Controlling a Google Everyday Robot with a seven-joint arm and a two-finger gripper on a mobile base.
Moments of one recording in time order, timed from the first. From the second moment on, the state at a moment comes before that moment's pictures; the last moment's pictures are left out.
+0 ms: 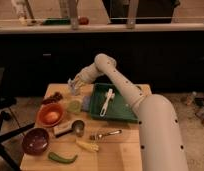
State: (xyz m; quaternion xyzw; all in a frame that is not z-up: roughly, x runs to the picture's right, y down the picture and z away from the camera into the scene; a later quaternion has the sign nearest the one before) arm -0.149 -0.043 0.888 -0.18 -0.43 -0.07 0.88
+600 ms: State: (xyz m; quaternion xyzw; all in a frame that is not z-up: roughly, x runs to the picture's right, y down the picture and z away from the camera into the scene) arm -0.165 -0.053 0.894 -0.19 -0.43 -0.09 0.88
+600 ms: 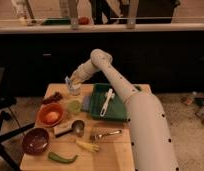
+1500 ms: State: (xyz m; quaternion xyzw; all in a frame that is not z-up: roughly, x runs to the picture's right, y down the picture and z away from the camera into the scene) arm -0.161 -0.055 0.912 -0.20 -0.41 -0.08 0.89
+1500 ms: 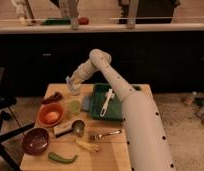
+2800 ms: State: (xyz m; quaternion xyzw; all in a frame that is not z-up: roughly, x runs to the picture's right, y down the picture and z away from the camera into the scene) arm -0.143 -0.041 0.907 -0.21 -0.41 -0.07 0.89
